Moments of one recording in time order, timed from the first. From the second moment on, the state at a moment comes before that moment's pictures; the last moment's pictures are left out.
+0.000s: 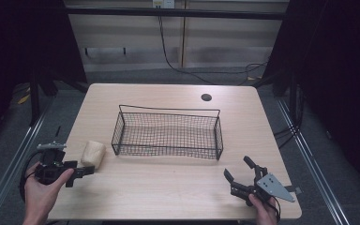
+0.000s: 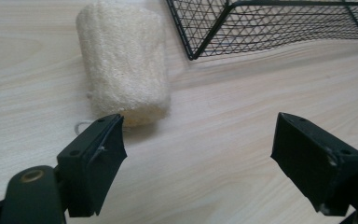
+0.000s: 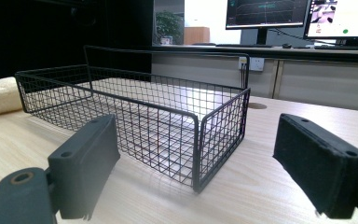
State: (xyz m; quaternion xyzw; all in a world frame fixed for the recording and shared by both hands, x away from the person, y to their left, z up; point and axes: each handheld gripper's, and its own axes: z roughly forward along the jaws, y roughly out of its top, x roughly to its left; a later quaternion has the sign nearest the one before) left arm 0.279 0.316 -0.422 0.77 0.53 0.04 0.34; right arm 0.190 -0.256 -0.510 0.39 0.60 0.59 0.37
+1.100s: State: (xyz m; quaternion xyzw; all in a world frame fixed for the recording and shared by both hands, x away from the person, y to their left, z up) left arm 0.340 0.306 -0.419 0.80 0.55 0.00 0.23; right arm 0.190 -0.256 -0.510 0.39 0.61 0.59 0.37
